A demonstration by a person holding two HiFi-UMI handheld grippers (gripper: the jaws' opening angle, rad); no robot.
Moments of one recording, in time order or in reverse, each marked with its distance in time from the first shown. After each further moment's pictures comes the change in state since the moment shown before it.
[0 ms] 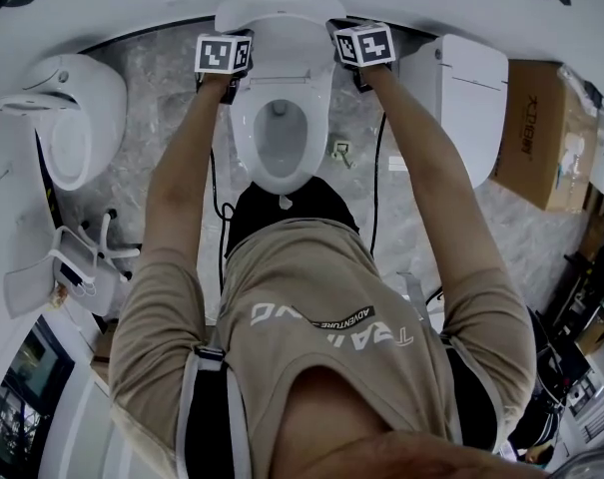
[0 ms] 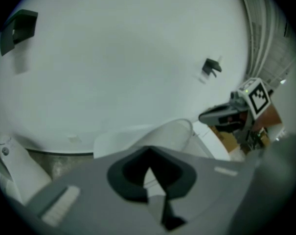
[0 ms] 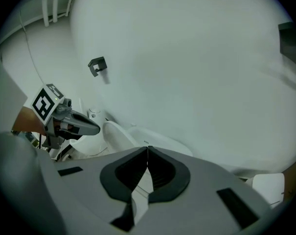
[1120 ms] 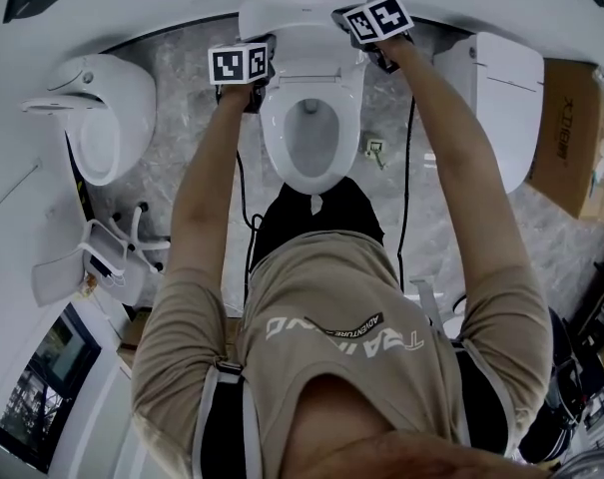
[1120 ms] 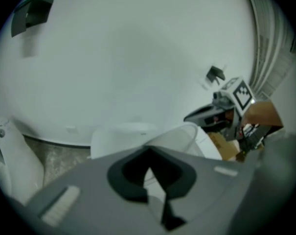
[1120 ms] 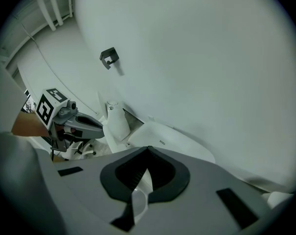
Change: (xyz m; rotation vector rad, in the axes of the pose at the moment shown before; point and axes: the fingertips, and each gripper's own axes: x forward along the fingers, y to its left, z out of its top) left arm 0.000 0.001 -0.008 -0.105 -0.017 -0.033; right arm 0.048 0.022 0.016 -0.065 0.135 0.250
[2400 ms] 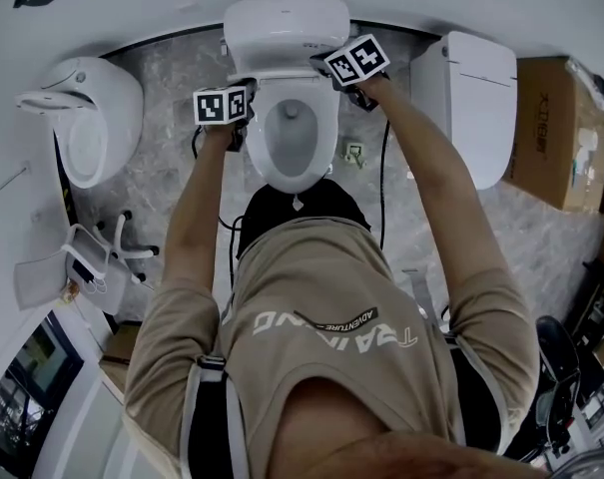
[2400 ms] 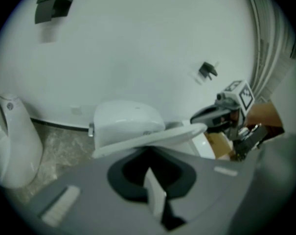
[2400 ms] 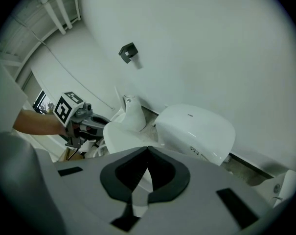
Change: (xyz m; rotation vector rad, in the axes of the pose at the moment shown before) left arm -0.058 -0.038 -0.109 -0.061 0.044 -0.016; right arm -0.037 0.094 -0.094 -0.006 0.042 0.144
